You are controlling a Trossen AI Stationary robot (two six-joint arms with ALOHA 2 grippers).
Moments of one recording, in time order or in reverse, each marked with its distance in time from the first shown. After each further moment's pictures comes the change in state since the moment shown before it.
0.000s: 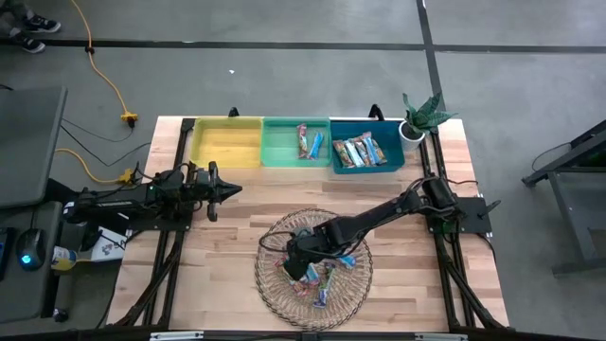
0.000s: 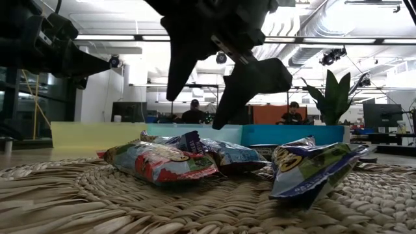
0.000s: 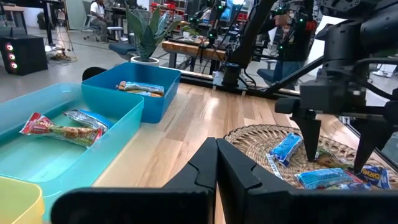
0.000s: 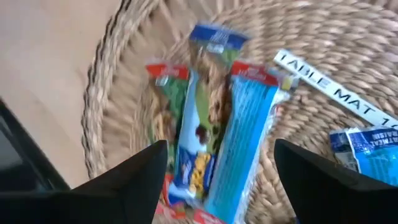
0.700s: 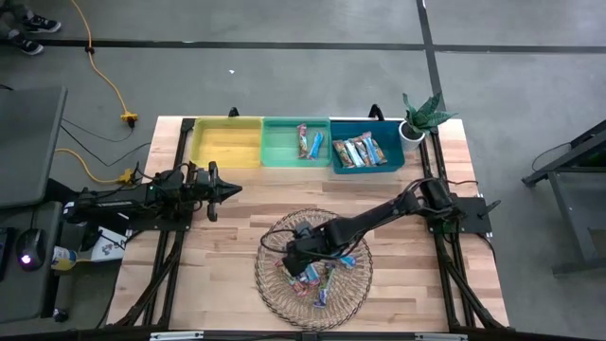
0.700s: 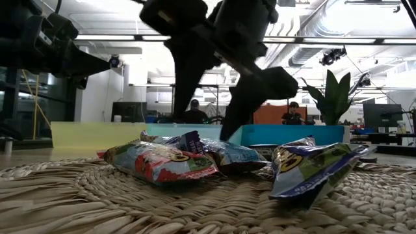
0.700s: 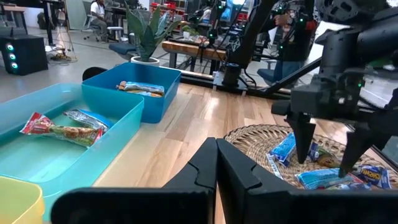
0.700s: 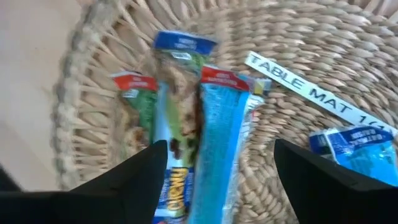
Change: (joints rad) left arm 0.000 0.000 0.000 0.000 -0.001 0.000; right arm 0.000 0.021 0.001 -0.032 0.051 0.066
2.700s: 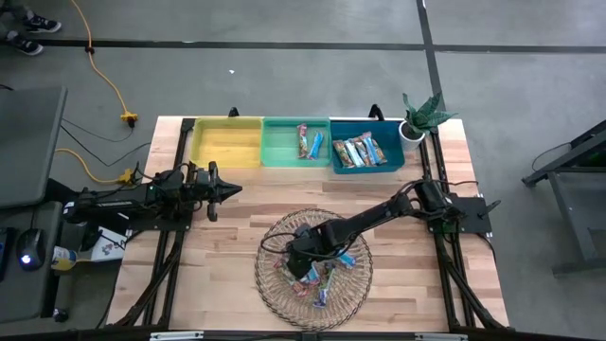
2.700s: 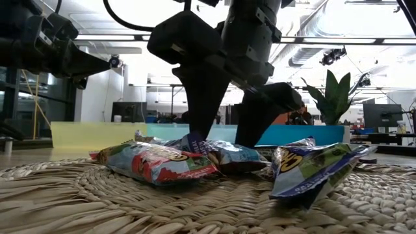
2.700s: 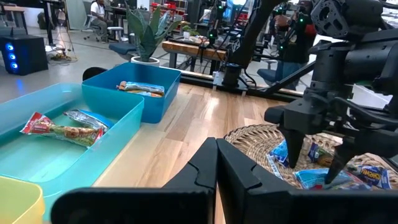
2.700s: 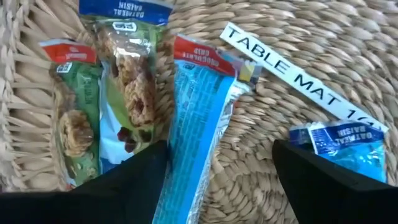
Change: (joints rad) left arm 0.000 0.000 0.000 0.000 0.000 0.000; right arm -0.019 0.050 0.000 -0.058 -0.058 -0.088
